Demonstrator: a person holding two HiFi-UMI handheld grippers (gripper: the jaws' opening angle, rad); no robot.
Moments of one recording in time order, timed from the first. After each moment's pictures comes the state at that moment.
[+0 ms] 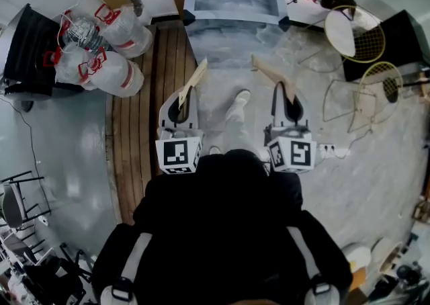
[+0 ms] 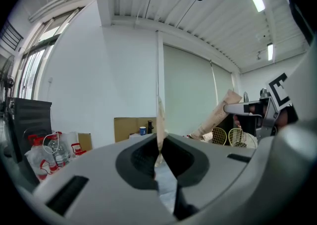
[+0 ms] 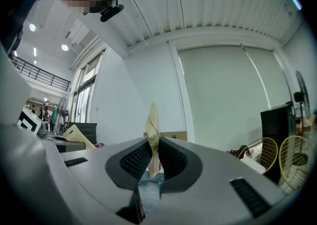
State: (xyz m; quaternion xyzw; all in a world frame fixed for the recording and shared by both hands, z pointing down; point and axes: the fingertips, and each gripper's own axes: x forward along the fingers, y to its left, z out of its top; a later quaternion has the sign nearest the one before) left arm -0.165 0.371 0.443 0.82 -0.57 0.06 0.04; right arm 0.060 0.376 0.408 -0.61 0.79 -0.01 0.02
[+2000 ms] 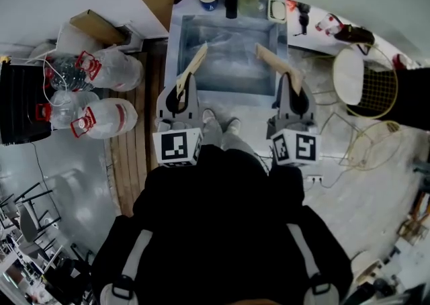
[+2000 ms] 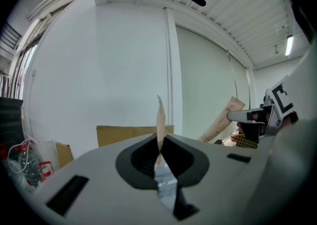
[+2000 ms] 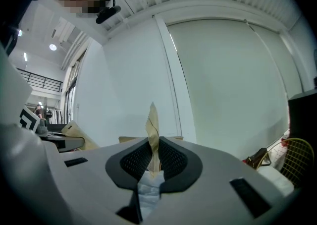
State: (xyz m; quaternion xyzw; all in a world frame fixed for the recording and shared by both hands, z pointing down) left arm -0.083 -0.092 0.401 0.80 -0.60 0.07 0.06; right arm 0.146 -0.094 0.389 -0.60 0.79 -0.06 0.00
